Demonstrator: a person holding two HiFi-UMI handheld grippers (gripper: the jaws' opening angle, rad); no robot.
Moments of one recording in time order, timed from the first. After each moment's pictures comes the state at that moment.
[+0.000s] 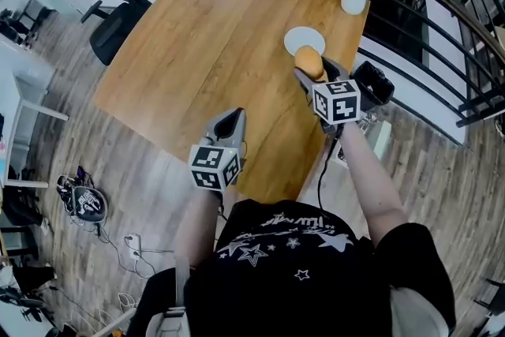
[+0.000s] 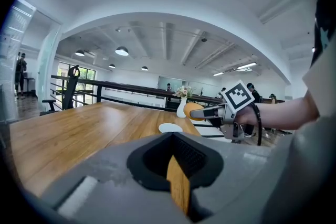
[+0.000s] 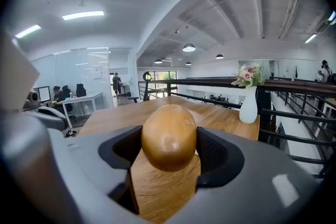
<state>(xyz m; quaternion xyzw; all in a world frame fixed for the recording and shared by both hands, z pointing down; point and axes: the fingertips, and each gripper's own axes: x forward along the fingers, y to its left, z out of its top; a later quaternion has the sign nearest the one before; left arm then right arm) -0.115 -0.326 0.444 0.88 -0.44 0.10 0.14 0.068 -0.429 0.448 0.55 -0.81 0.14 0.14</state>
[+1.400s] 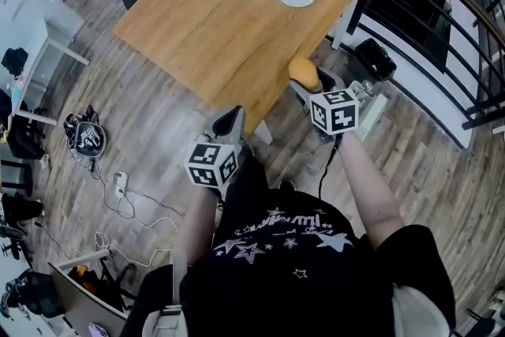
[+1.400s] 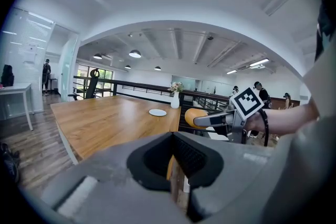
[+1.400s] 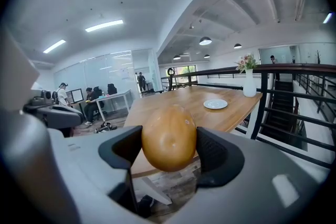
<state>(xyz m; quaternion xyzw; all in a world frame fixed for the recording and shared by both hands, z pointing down) -0.027 -0.056 0.465 0.83 -0.52 0.11 0.15 0.122 -0.159 0.491 0.43 -0.87 0.18 0.15</state>
